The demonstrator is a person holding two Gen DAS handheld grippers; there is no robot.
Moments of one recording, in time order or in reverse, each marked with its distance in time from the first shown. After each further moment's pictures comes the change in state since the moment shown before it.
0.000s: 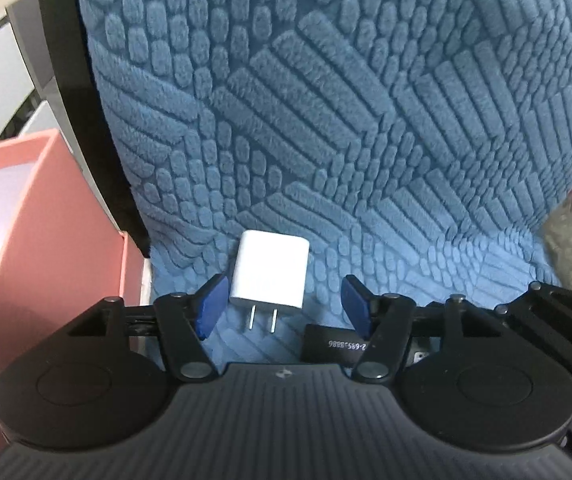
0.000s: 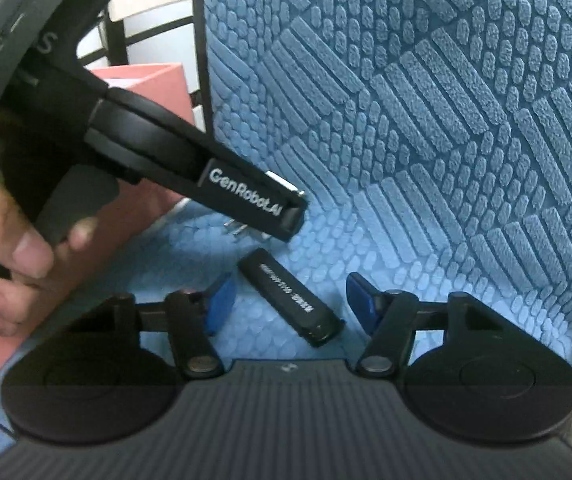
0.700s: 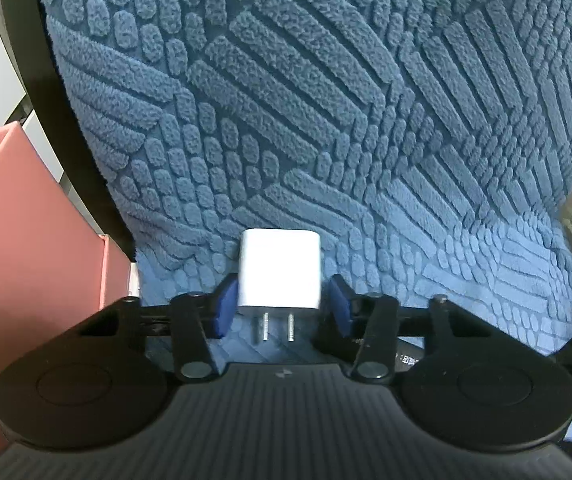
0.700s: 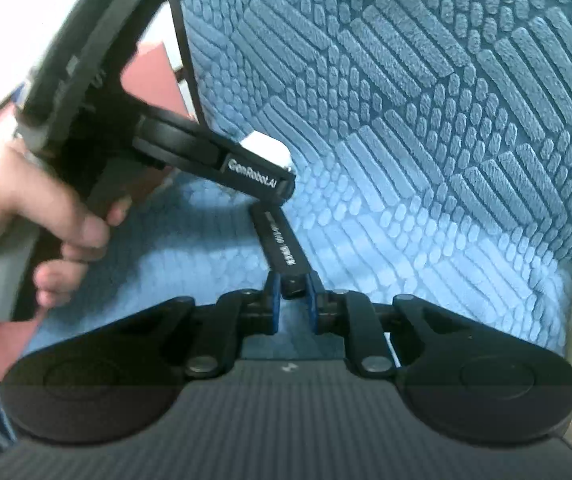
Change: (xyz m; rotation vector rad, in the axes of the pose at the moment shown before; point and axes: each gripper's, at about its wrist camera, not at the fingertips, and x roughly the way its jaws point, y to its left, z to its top) left arm 0.029 -0.010 -0.005 0.057 0.003 0.025; right arm -0.038 -0.015 -0.003 0.108 0.088 0.010
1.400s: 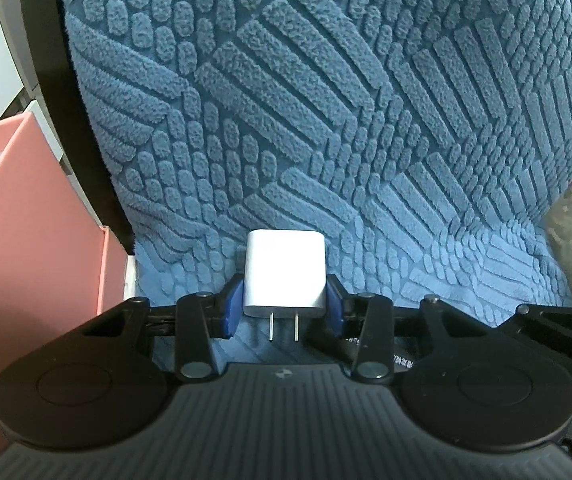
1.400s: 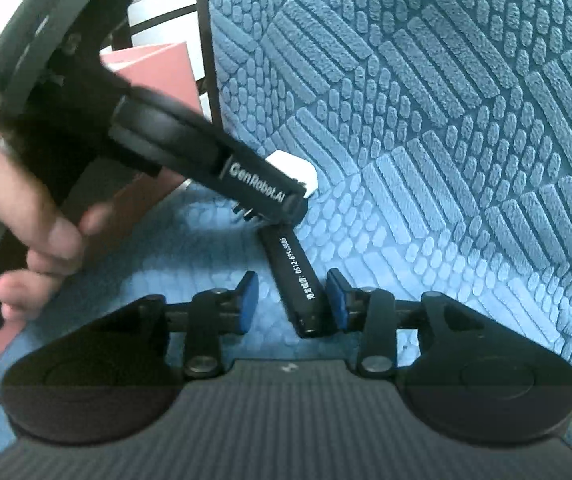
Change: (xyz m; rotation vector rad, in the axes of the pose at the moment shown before) left arm -0.016 0.011 -0.013 -0.032 -0.006 -0.047; right arm 0.041 0.007 0.001 -0.106 -0.044 0.016
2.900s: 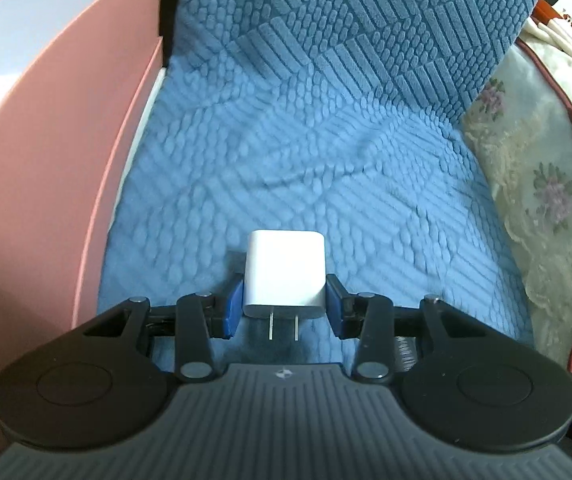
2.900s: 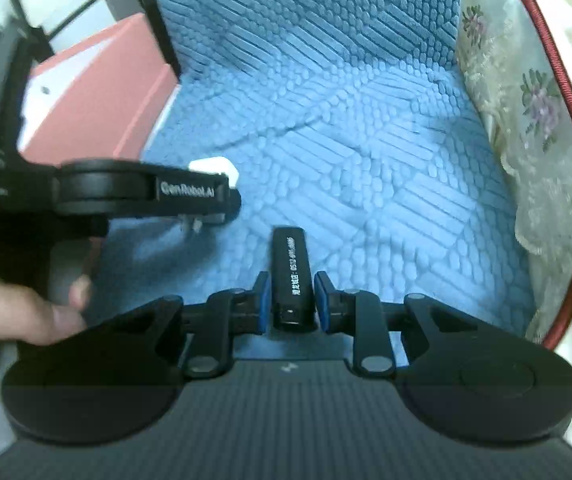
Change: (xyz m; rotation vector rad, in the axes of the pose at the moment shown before) left arm -0.097 -0.008 -0.147 -0.150 0.078 -0.123; right arm -0.127 0.097 -0.074 0.451 0.154 -0.262
